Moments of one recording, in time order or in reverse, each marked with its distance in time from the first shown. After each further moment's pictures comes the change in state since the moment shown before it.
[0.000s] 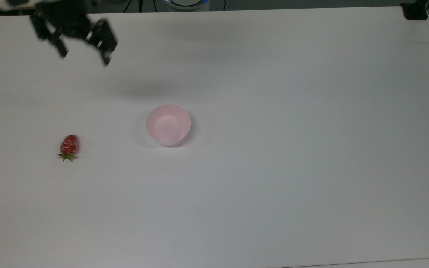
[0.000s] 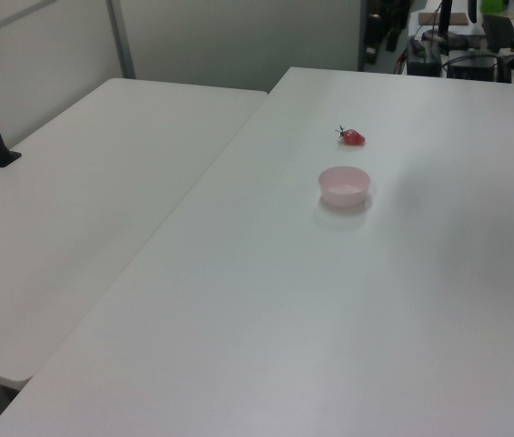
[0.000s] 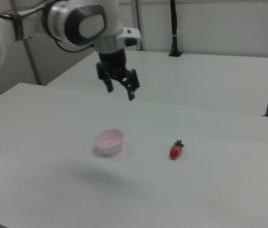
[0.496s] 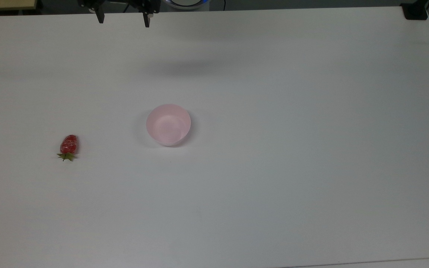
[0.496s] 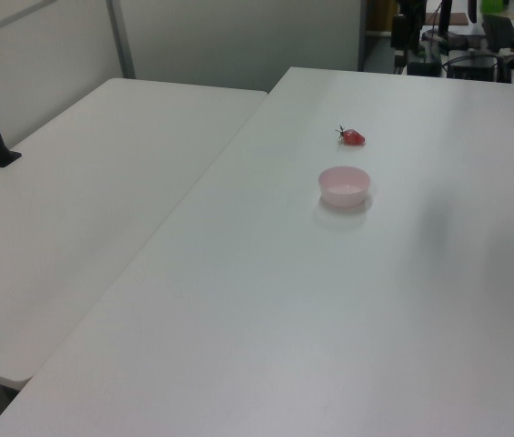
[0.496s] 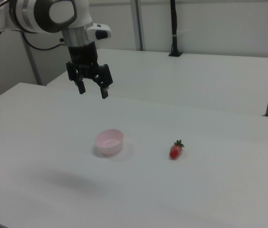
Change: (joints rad) arm 0.000 -0.117 0.139 -0.062 -0.106 -0.168 0.007
